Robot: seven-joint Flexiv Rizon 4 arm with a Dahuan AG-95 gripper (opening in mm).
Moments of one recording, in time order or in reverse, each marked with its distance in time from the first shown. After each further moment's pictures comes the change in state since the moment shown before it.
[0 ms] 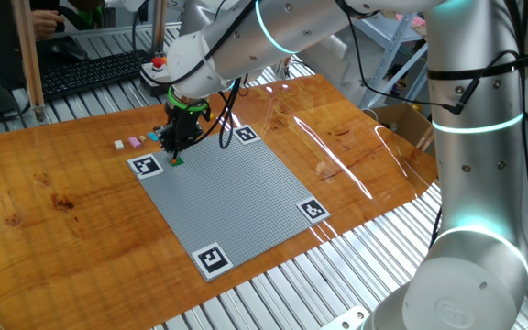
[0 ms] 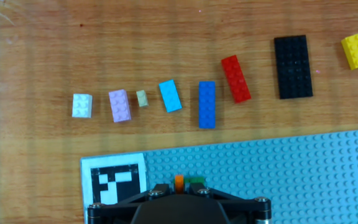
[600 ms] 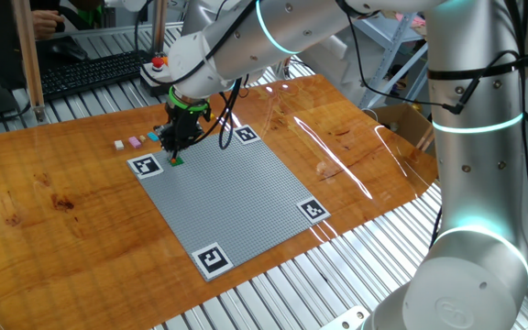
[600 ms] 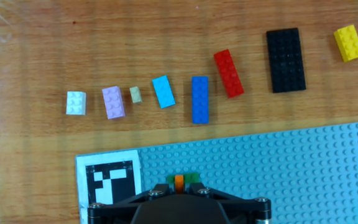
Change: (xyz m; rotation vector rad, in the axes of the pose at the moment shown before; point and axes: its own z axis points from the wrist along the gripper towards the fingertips) arm -0.002 0.002 0.000 -0.013 -0.019 0.028
